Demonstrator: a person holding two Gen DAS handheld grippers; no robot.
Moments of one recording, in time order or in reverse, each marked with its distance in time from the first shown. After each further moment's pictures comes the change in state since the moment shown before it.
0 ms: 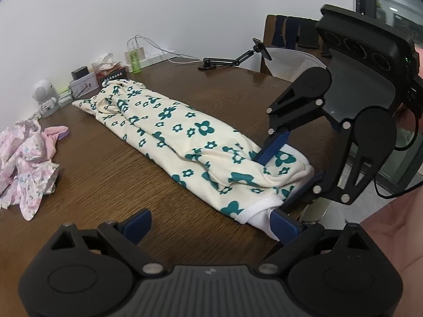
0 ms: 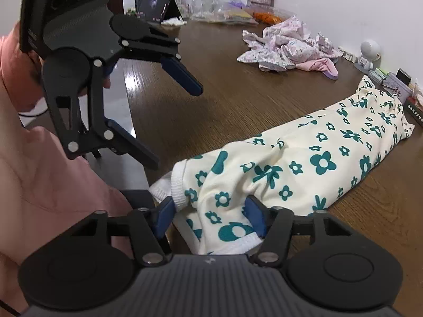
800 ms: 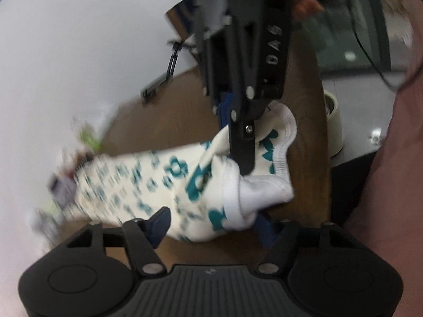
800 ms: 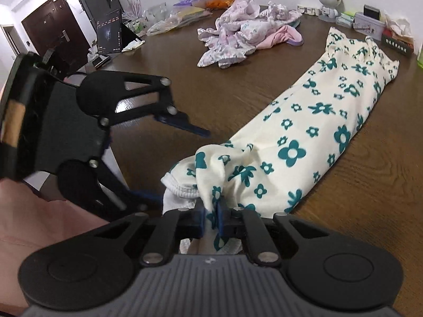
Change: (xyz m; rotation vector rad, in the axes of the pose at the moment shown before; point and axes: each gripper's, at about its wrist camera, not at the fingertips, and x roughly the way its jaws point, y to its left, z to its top) left arm 0.048 -0.036 0.010 0.758 -0.061 0.110; right arm -0.018 -0.057 0.024 0.346 0.032 0.100
